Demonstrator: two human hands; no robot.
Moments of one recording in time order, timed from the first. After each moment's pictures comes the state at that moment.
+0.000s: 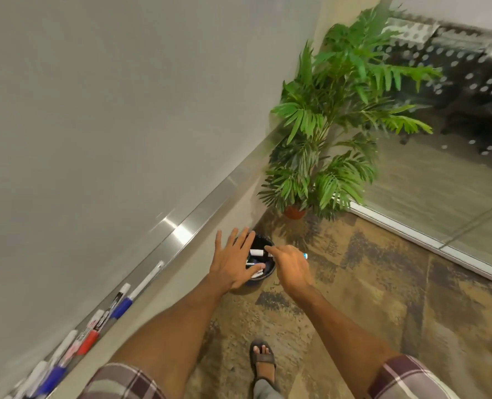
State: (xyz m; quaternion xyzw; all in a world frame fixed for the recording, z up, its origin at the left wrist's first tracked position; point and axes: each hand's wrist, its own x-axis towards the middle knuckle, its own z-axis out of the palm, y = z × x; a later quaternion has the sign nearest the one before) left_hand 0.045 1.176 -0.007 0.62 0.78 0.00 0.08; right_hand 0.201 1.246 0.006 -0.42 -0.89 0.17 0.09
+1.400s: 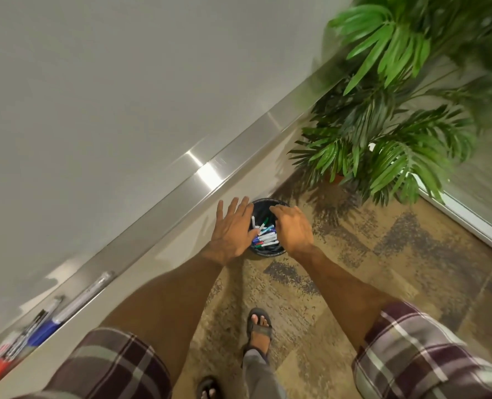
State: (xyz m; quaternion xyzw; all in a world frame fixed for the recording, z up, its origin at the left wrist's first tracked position) left_hand -0.008 1.316 -0.123 0.50 0.84 -0.04 0.21; right_hand 0.109 1.429 -0.141 -0.32 -0.93 0.17 0.00
